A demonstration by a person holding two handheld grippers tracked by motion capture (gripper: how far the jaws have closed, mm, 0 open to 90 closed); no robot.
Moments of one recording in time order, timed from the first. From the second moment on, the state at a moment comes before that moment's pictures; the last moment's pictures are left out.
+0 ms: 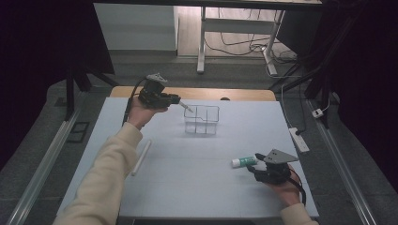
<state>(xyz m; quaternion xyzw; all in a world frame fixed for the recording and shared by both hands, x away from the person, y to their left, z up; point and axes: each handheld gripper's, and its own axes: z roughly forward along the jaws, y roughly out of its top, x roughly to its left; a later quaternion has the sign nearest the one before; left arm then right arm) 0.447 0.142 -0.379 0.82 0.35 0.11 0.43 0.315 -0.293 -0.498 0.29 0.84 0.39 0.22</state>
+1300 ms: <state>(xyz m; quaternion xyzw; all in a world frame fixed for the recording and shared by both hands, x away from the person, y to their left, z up) 0.396 0.150 -0.406 0.84 0.33 0.14 0.40 0.314 -0.295 -0.497 0.29 0.84 0.40 0.22</state>
